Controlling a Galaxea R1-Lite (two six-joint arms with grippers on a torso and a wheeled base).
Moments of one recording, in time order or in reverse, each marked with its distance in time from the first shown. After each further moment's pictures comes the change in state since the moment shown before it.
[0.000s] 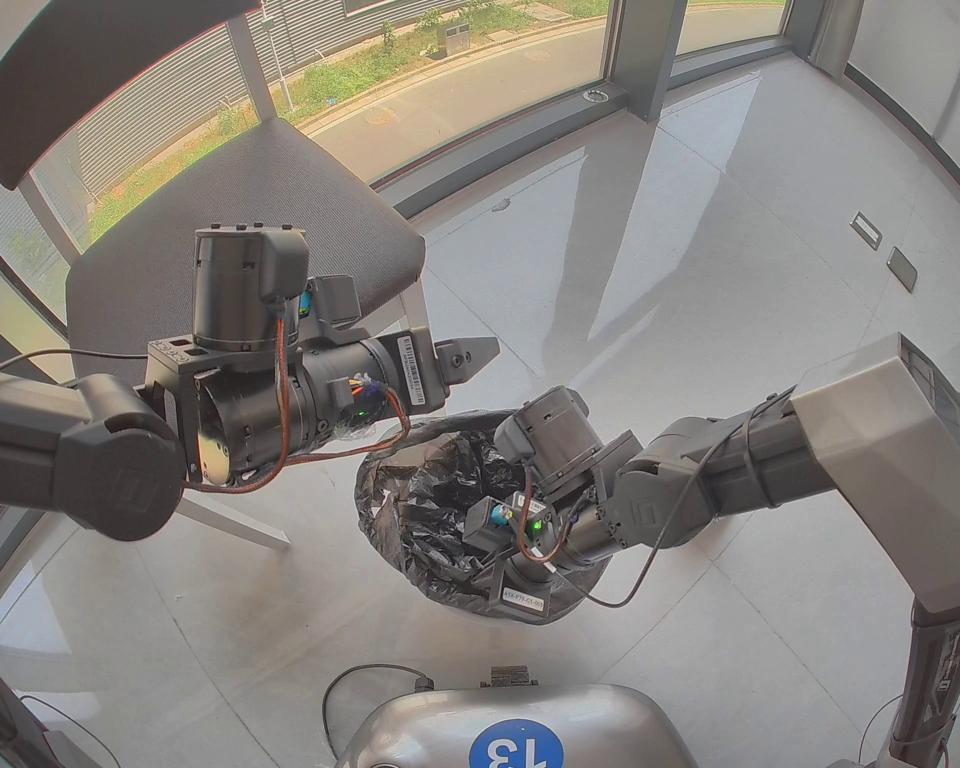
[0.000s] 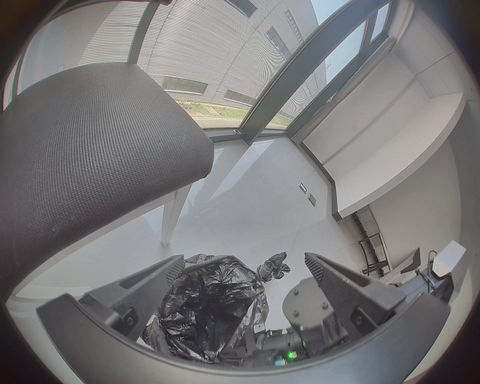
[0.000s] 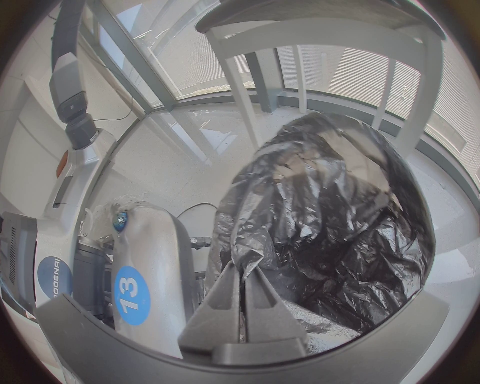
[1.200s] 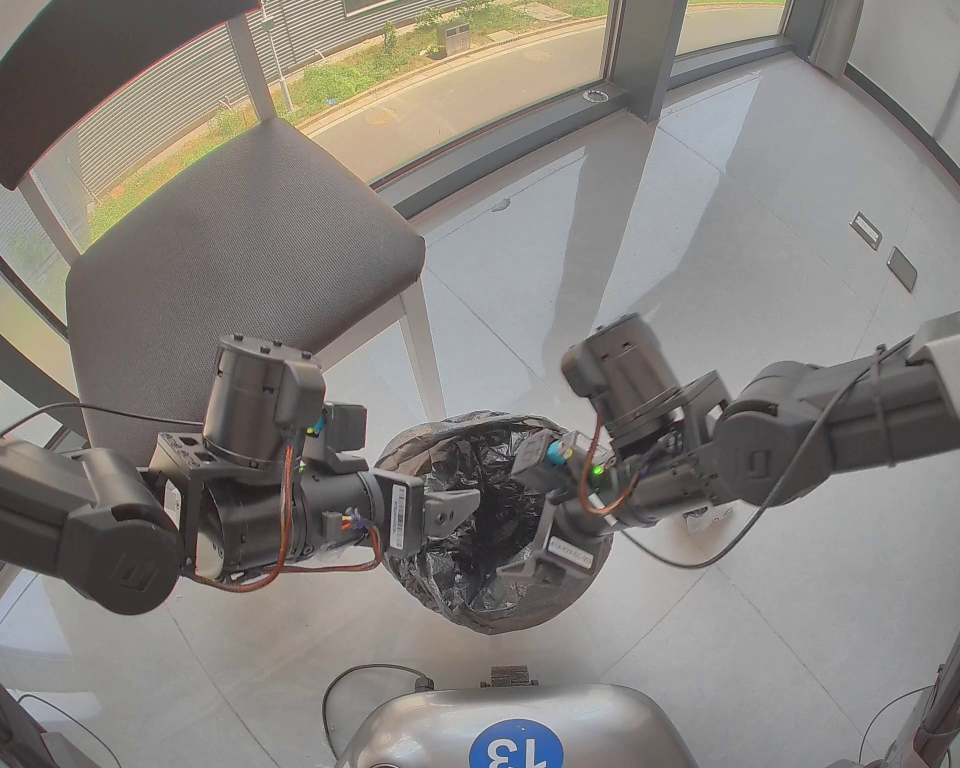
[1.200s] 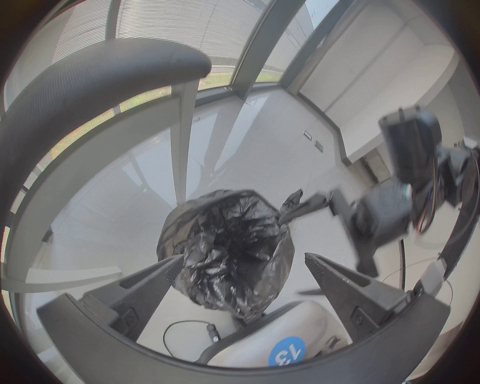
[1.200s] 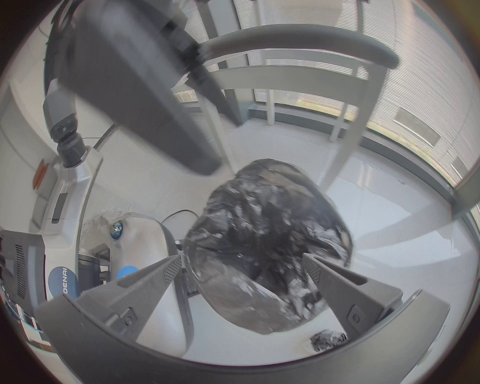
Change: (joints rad) left arm -0.023 -0.029 0.210 0.087 0.003 0.173; right arm -0.012 -0.214 0.089 0.004 -0.124 0.063
